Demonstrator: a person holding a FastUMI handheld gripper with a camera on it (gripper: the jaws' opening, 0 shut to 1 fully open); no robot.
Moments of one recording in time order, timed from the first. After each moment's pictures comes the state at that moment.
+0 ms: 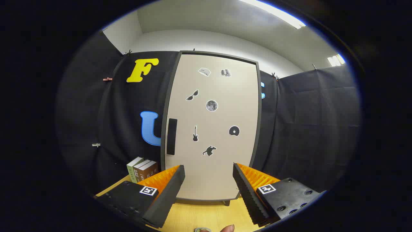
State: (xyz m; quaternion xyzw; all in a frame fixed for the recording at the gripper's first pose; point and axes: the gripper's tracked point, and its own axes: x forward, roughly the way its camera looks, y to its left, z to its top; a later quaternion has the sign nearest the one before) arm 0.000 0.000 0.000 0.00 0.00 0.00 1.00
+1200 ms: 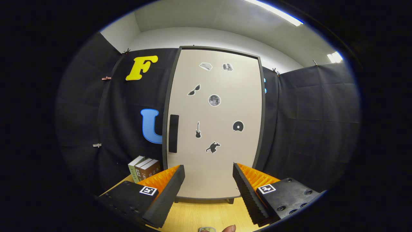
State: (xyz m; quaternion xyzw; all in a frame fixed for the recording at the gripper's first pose) arm 0.017 0.016 -0.004 0.01 0.01 0.01 1.00
